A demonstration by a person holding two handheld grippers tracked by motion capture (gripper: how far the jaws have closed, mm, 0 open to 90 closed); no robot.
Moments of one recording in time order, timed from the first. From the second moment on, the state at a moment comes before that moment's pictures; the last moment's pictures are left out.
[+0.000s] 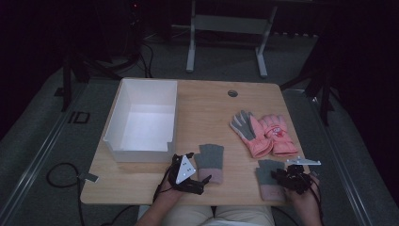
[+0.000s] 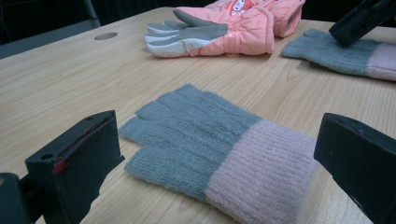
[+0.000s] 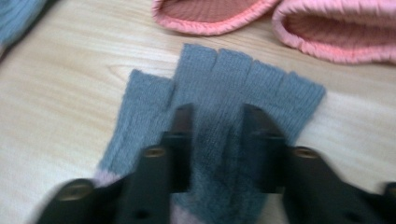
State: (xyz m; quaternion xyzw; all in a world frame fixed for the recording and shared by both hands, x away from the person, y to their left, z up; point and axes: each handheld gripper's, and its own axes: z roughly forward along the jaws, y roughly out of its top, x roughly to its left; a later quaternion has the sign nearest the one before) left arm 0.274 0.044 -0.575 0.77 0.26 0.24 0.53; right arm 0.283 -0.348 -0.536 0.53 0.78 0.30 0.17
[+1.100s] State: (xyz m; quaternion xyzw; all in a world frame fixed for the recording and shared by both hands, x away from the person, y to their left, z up) left arm 0.273 0.045 -0.575 0.77 0.25 0.24 0.54; right arm 0.281 -0.347 -0.525 0.48 0.82 0.27 0.14
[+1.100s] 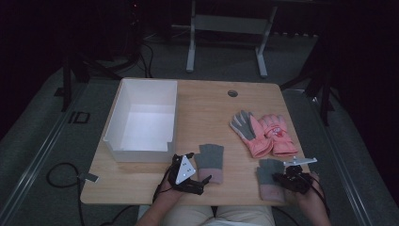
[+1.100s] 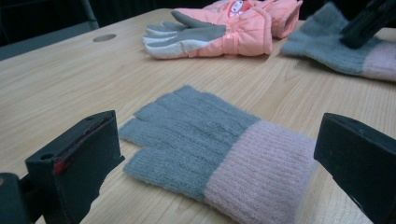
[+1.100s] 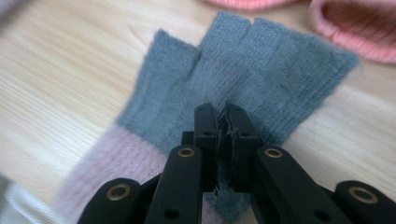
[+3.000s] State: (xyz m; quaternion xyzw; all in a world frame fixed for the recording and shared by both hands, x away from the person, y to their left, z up) left arm 0.272 0.049 -0.575 0.77 0.23 0.23 0.55; right arm 0.344 -0.148 -0.529 0.40 0.86 0.31 0.08
